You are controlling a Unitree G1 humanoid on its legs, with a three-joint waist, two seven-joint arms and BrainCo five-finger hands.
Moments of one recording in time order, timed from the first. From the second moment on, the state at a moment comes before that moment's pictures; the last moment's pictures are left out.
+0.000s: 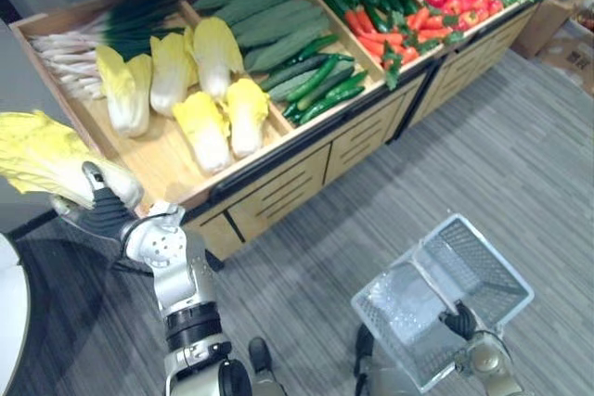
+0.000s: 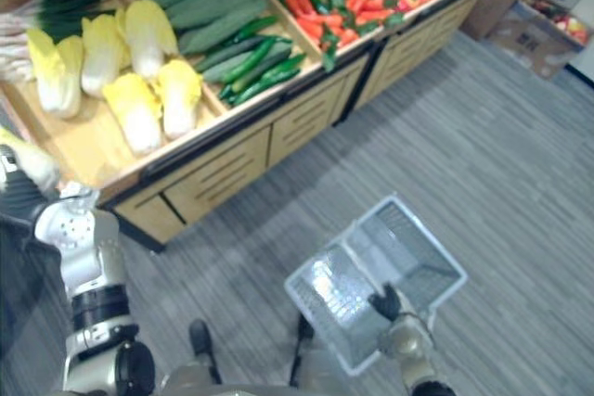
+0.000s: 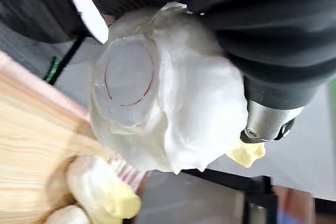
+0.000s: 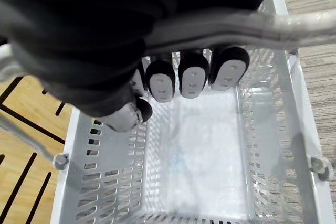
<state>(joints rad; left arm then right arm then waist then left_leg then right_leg) -0.35 0.04 0.52 -0.01 -0.09 -0.11 0.82 0.00 -0.26 -0.06 0.79 -0.51 -0.14 -0.12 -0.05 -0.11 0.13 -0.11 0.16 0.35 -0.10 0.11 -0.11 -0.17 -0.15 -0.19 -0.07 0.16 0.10</state>
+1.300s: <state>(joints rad) -0.06 0.13 -0.52 0.15 0.18 -0.20 0.15 -0.32 -0.59 0.37 0.45 -0.50 -0.18 0.05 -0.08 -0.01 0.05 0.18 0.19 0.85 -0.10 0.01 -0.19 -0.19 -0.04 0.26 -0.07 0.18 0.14</state>
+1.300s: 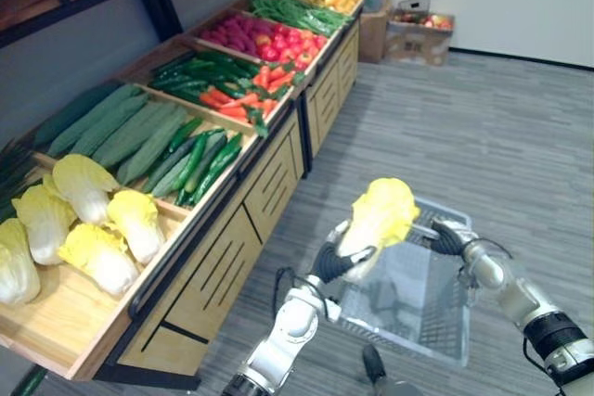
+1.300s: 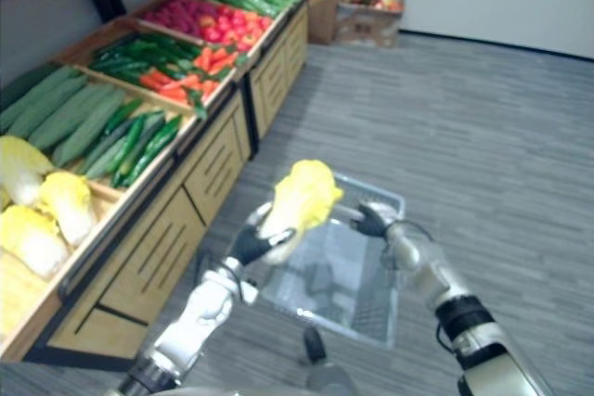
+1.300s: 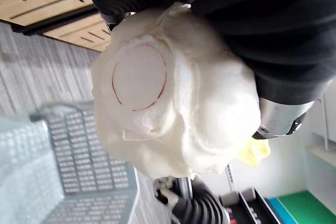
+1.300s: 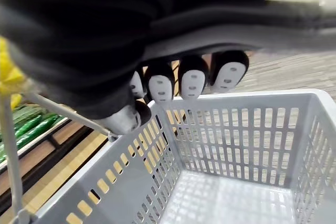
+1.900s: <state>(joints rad) -0.22 0.08 -0.60 0.41 0.38 -0.29 0.22 -0.39 -0.49 0.43 0.42 -0.42 -0.11 0.05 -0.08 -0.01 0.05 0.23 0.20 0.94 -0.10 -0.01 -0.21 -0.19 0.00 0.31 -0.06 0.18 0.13</state>
